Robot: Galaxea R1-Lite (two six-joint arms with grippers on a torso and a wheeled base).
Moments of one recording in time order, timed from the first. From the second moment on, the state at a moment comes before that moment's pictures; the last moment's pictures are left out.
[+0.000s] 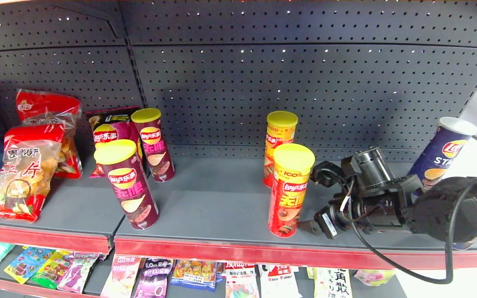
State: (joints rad) left arm -0.11 0.10 0.00 0.01 -0.01 0.02; right arm 0.49 1.82 -0.84 -0.15 -0.07 -0.11
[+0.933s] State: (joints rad) left arm -0.11 0.10 0.00 0.01 -0.01 0.02; right arm 0.52 1.81 -0.82 -0.15 -0.11 -0.10
